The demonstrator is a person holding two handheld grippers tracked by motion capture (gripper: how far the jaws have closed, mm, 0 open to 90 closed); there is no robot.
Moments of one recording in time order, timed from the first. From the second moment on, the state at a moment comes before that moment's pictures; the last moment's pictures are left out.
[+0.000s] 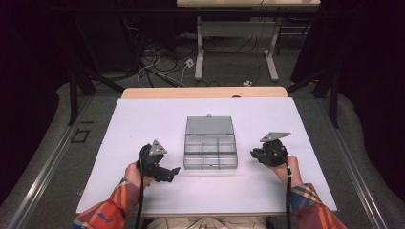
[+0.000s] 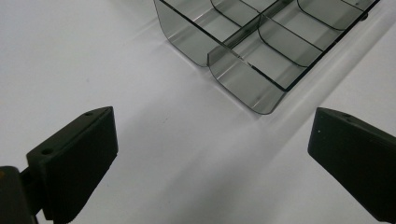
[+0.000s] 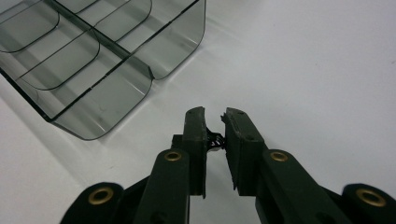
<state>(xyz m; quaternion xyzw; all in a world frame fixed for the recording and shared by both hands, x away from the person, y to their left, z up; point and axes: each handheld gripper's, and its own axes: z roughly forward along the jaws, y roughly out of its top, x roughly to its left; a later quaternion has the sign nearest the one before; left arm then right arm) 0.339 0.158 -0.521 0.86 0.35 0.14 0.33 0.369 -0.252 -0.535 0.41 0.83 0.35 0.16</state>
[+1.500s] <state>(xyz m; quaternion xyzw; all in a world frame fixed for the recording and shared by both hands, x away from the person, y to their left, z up) 0.339 0.158 -0.522 0.86 0.35 0.15 0.33 0.359 -0.230 -0.519 0.38 0.82 0.39 0.18</state>
